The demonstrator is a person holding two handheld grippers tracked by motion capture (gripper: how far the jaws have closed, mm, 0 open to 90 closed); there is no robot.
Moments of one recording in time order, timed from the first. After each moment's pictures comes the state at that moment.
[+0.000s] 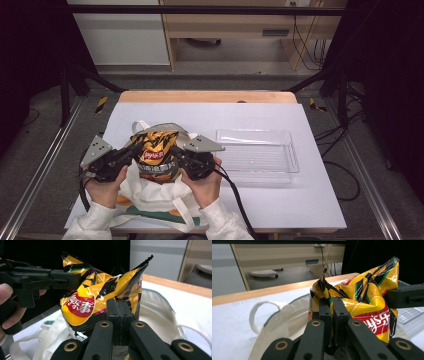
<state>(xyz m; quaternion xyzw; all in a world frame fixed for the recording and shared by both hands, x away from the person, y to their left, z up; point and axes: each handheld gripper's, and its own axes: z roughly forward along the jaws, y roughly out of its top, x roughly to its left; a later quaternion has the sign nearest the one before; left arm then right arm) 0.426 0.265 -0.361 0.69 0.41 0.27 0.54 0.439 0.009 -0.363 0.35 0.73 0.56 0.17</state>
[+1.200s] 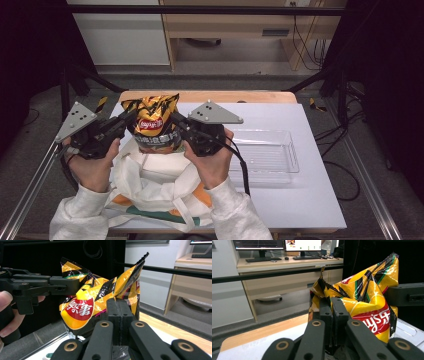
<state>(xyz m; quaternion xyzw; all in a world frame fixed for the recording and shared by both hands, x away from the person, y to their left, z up) 0.421 0.239 -0.253 0.66 0.37 0.31 0.57 0.431 -0.012 -0.253 0.31 0.70 0.60 0.23</state>
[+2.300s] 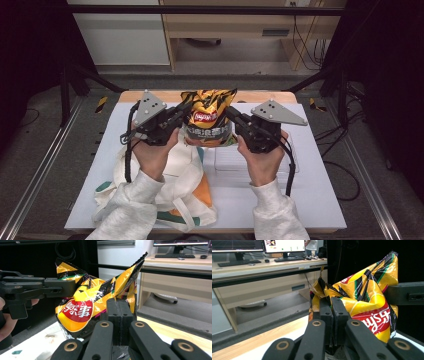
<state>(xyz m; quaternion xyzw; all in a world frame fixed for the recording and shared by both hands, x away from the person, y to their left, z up) 0.453 0.128 -0.257 0.68 0.33 0.30 0.58 0.432 -0.115 -0.255 0.37 0.67 0.58 0.28</state>
